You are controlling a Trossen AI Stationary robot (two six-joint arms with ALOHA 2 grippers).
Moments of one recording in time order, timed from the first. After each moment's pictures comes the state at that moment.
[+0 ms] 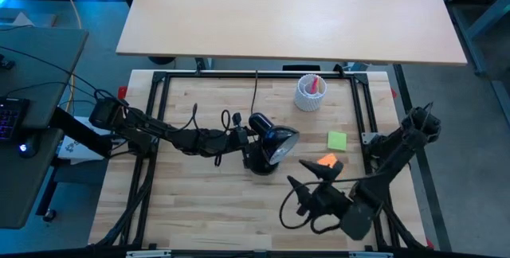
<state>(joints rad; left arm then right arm) -0.19 1.59 0.83 0.58 -0.50 0.12 0.84 1.60 1.22 0.12 1.51 -0.52</state>
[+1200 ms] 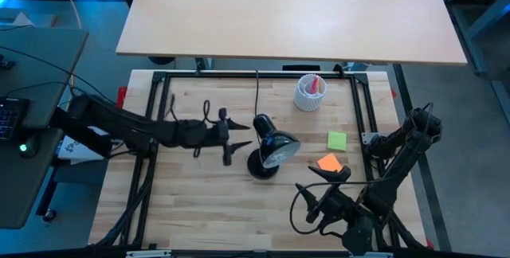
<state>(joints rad) -0.16 1.29 0.70 0.40 -0.31 0.11 0.93 1.60 1.22 -0.29 1.57 0.11</state>
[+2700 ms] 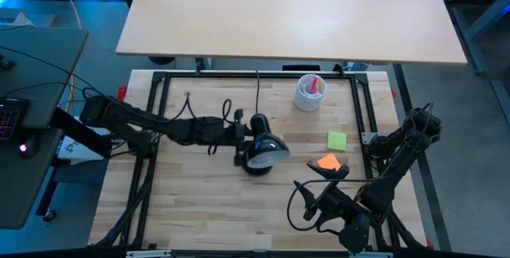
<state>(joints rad) -0.10 1.47 0.83 0.41 -0.18 0.14 0.90 1.60 1.22 -0.27 1.57 0.10</state>
